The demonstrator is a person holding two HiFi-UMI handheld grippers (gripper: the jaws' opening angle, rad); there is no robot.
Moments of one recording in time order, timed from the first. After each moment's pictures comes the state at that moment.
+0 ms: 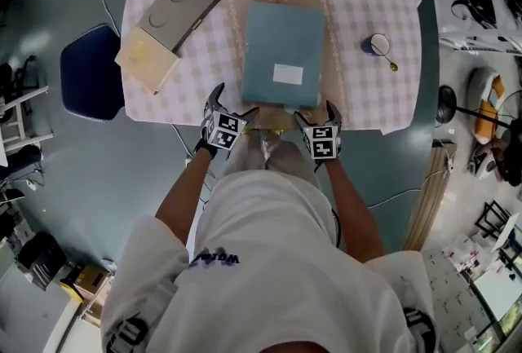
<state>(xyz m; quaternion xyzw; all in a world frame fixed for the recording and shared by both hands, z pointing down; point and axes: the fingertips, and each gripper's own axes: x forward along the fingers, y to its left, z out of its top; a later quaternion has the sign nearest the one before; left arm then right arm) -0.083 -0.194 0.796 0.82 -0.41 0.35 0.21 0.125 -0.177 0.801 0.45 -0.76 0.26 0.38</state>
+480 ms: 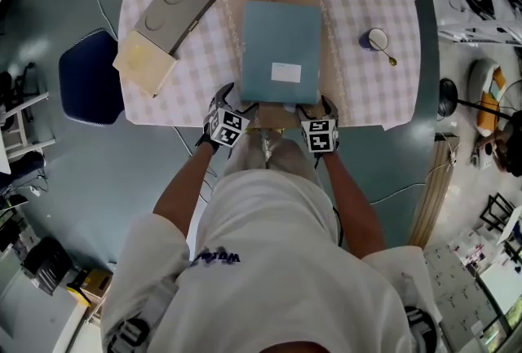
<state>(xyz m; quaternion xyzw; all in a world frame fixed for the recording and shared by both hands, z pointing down) -0.066 -0.194 0.816 0.84 -0.36 0.37 0.19 0.126 -0.182 0.819 0.46 -0.75 0.26 0.40</state>
